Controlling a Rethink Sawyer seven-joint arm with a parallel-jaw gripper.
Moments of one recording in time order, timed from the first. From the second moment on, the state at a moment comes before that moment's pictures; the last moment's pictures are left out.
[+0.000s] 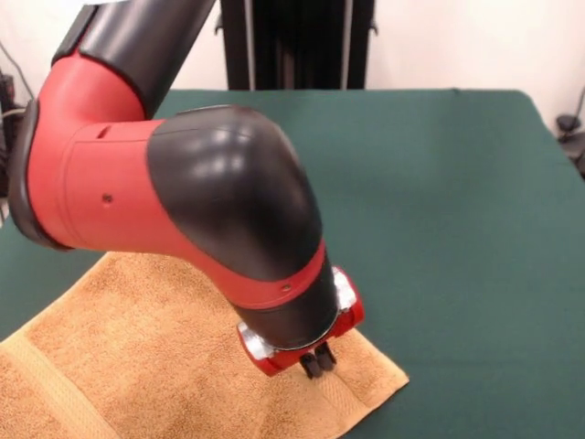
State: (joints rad) arm -0.27 0.21 0.44 0.11 -0.22 1.51 1.05
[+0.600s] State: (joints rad) arm -0.34 0.23 0.63 0.10 -0.23 1.57 1.05
